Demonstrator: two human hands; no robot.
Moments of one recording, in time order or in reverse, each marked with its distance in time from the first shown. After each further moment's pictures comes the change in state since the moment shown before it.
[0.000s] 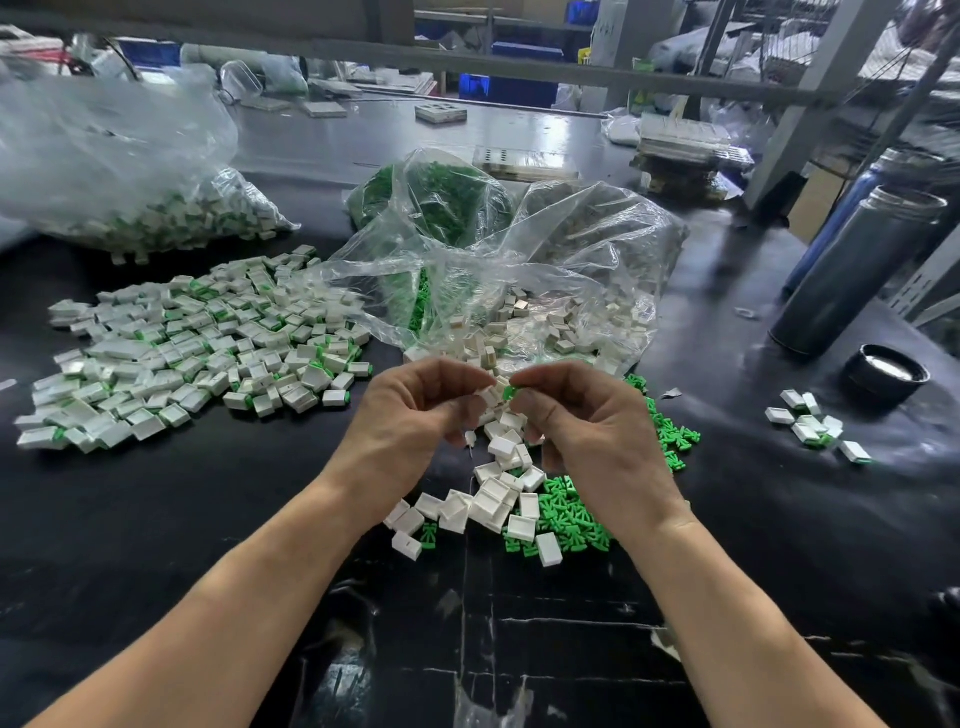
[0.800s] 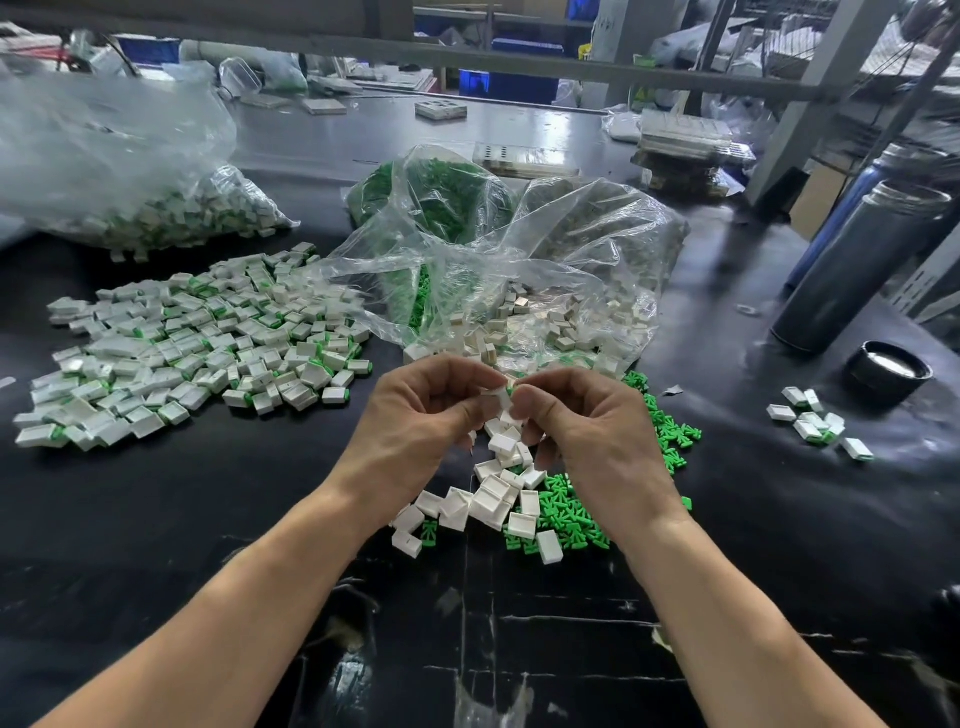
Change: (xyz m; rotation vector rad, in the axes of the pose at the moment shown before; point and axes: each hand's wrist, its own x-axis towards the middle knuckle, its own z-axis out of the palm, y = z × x) left_hand -0.004 0.001 0.007 -0.013 -0.021 0.038; right_hand -0.002 -0.001 0.002 -0.034 0.059 0.068
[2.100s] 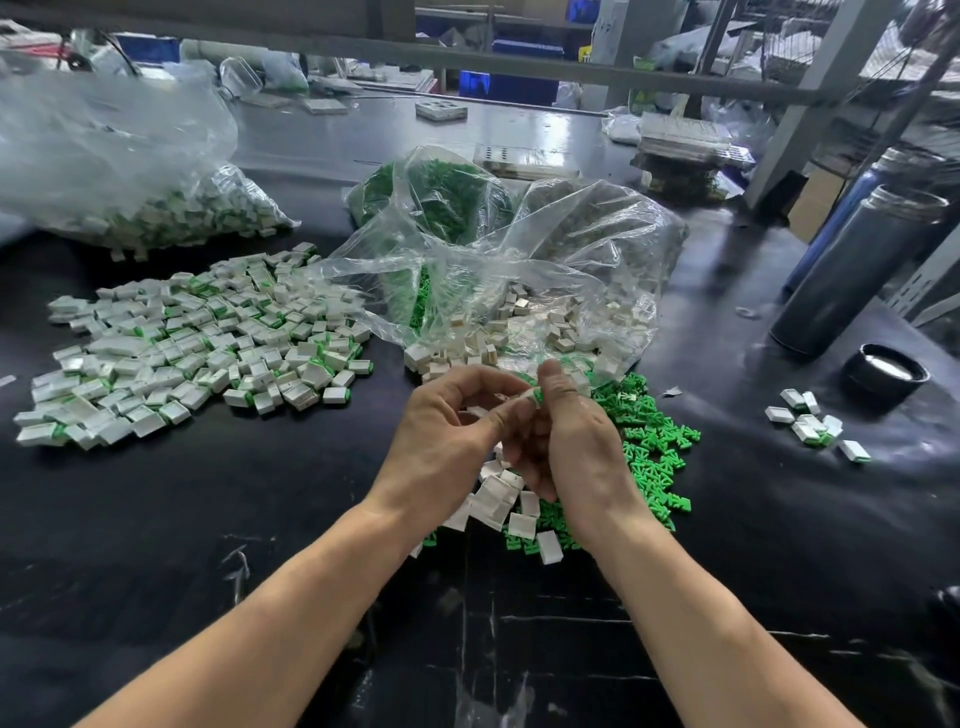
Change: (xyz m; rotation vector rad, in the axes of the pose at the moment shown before) left_hand -0.001 -0.013 0.024 -0.035 0.037 0.009; right_hand 0.000 0.006 0.020 0.079 0.011 0.210
